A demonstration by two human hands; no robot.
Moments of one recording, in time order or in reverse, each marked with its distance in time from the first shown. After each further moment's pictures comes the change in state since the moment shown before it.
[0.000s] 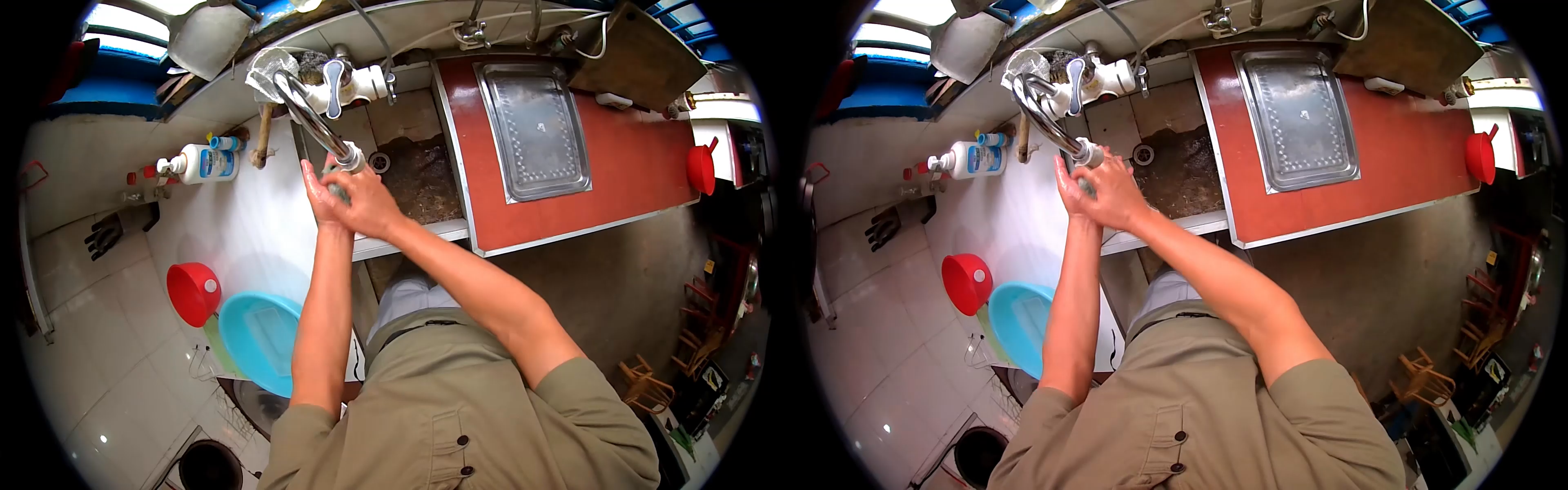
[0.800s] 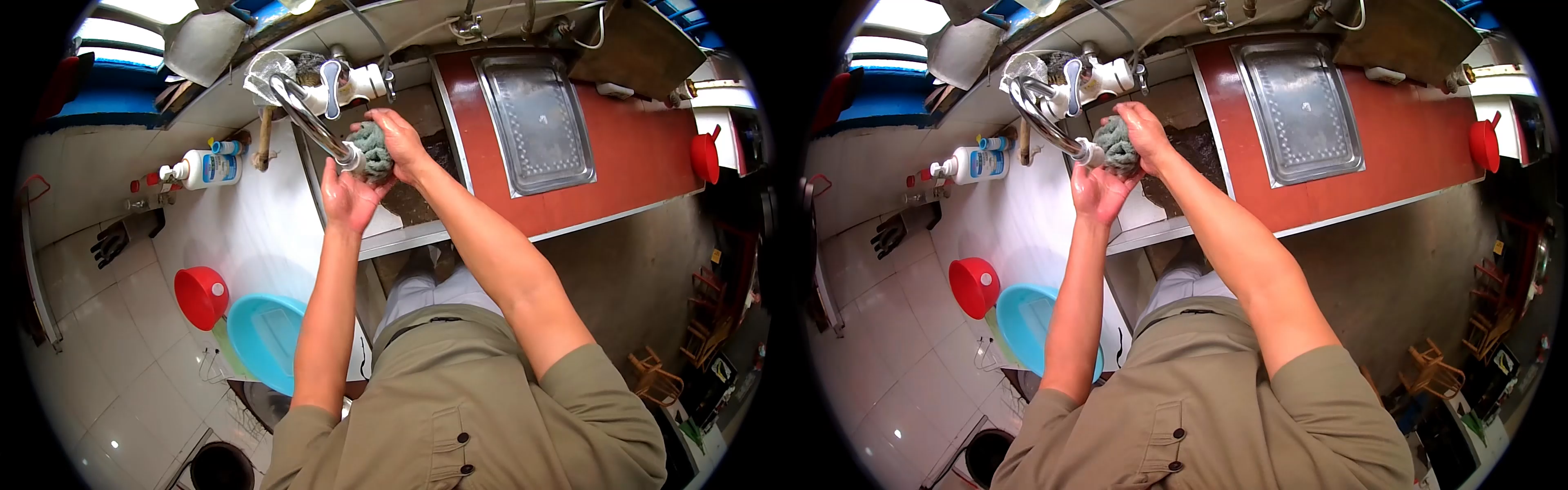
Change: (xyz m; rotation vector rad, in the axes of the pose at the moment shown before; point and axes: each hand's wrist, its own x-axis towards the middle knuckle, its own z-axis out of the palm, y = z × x) left_hand 0.004 -0.016 0.046 0.129 0.278 -0.066; right_hand 0.059 0.056 -0.034 1.150 0.162 0.660
